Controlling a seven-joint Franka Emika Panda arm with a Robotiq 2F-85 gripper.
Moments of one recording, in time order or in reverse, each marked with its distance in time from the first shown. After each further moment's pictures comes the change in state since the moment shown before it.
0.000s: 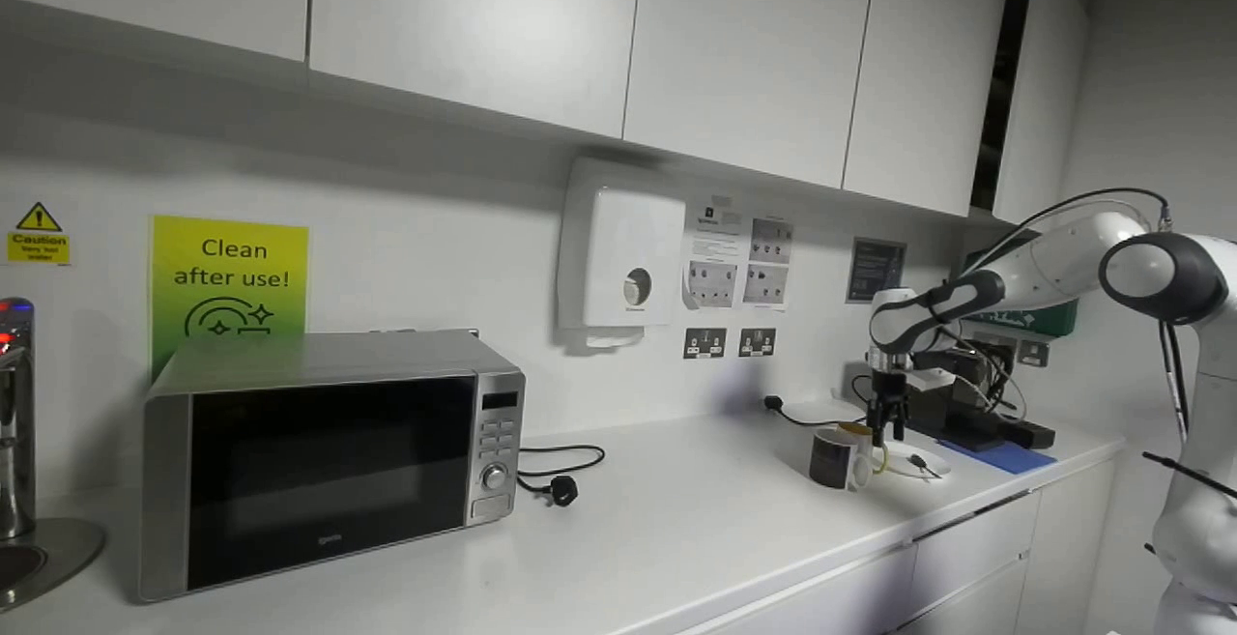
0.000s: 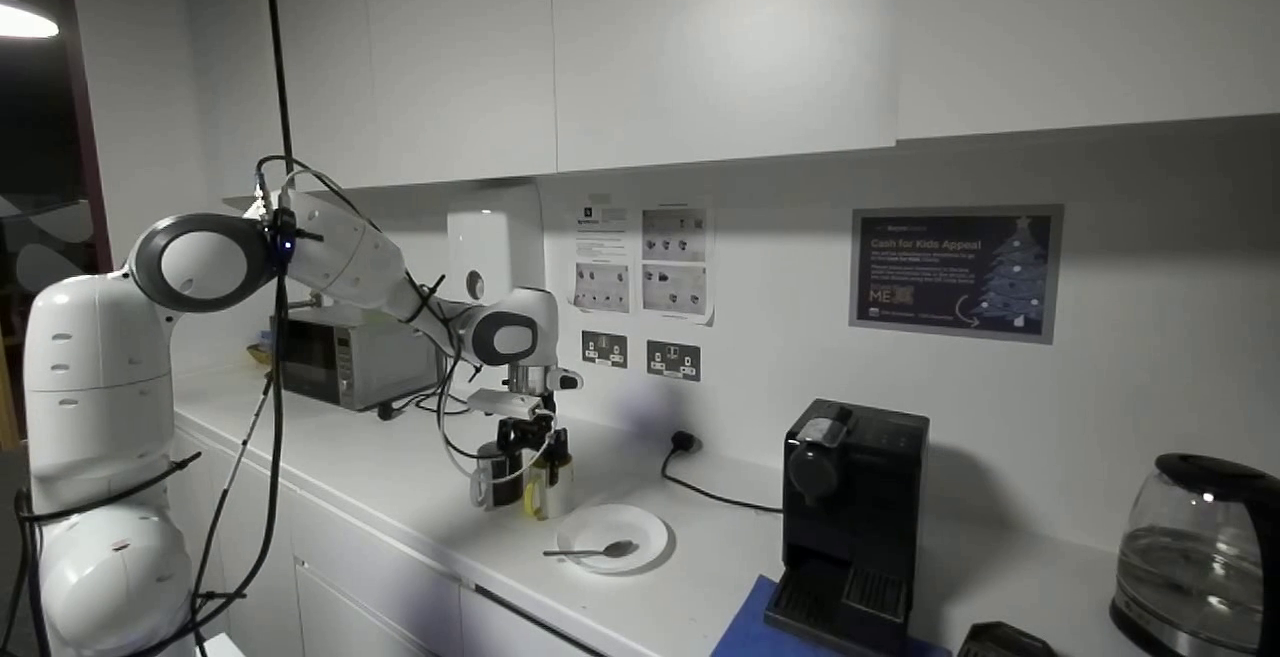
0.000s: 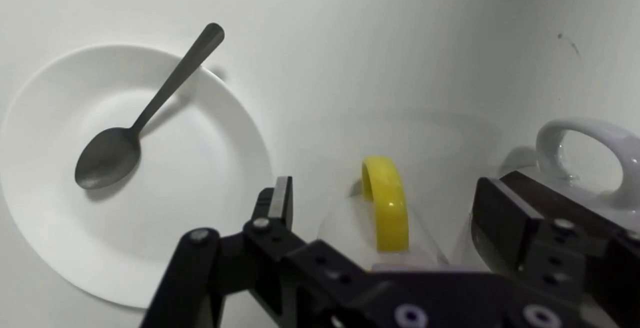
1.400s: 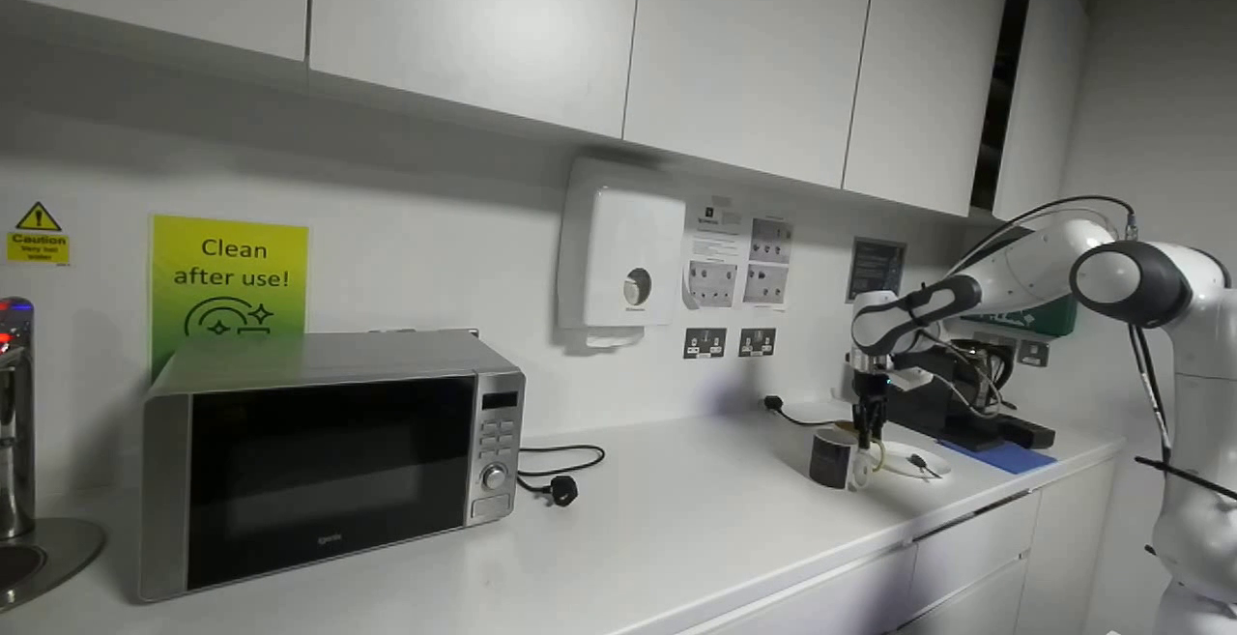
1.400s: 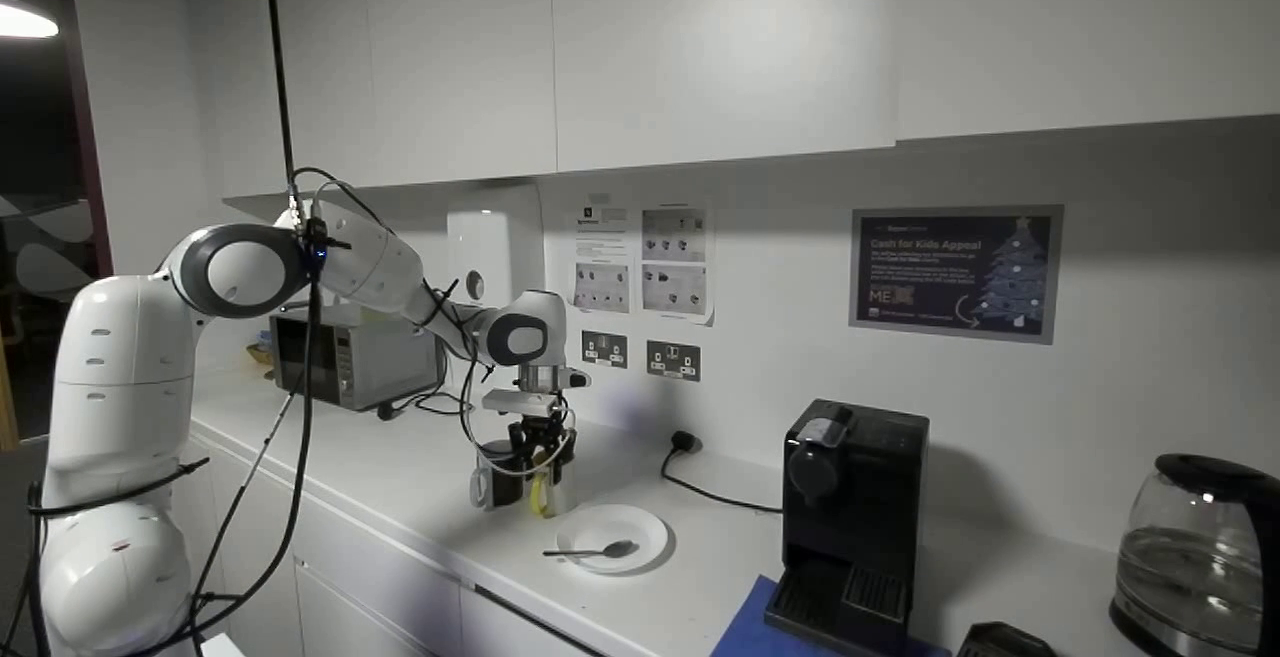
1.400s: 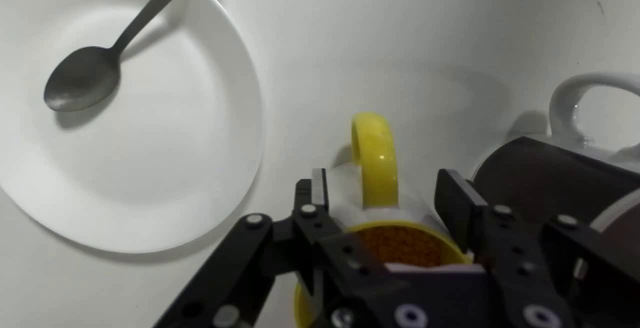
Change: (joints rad) arm 0.000 0.103 0.032 0.109 -0.003 -0.002 -0.061
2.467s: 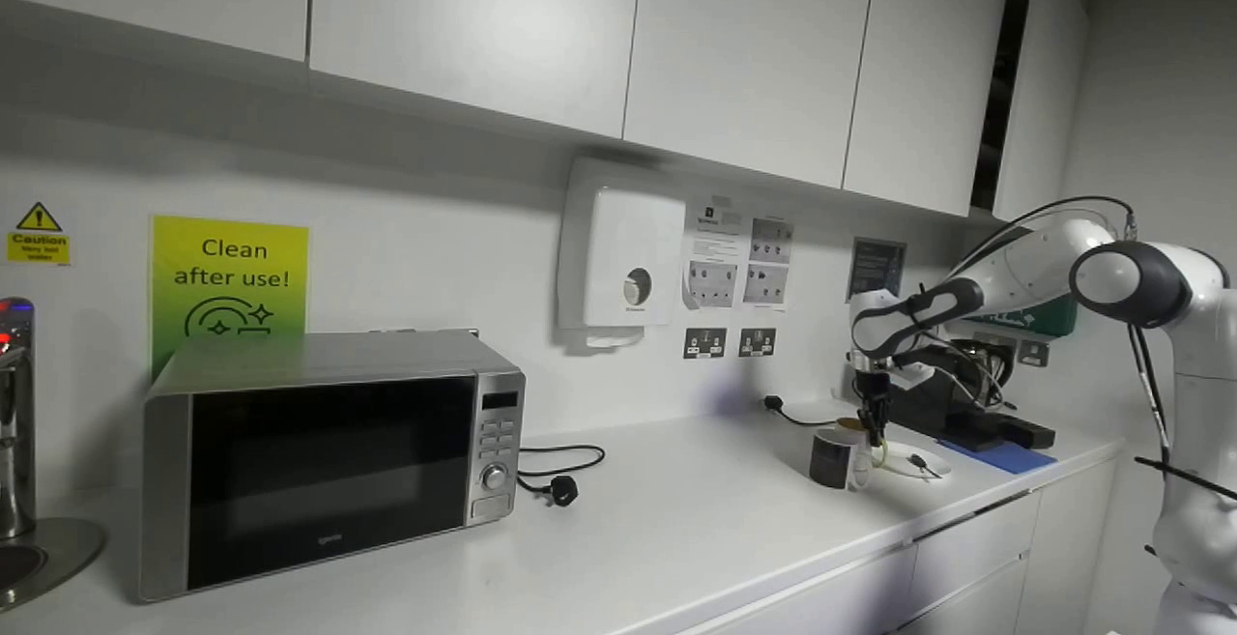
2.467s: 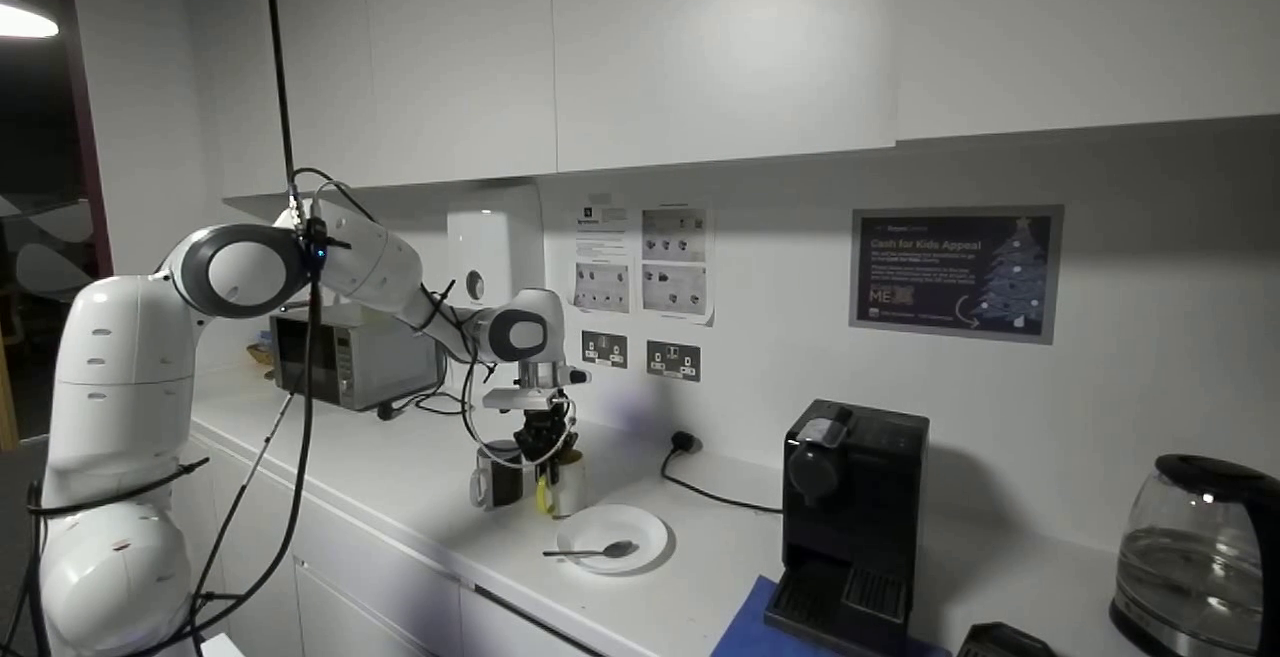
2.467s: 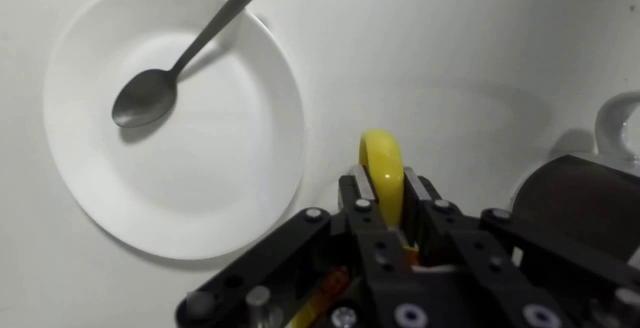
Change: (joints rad) arm 0.006 0.000 -0.001 0.011 -0.119 -0.030 0.081
